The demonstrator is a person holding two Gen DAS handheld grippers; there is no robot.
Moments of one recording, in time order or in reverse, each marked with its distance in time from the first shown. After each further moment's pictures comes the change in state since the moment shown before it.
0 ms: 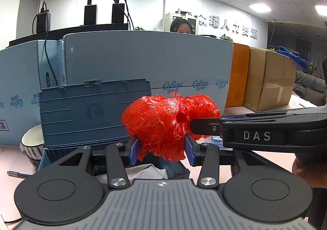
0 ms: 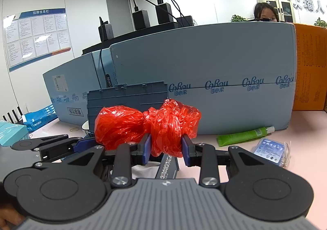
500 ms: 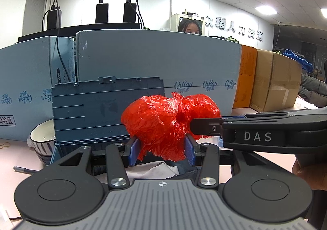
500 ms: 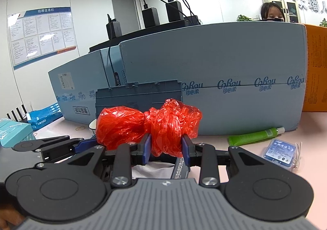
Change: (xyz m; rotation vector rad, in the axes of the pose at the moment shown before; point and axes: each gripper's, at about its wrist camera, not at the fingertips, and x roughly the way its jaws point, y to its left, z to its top) left arm -0.006 0.015 -0.005 -0.021 -0.002 0.030; right arm 0.009 0.014 -0.001 -0.009 0.003 0.028
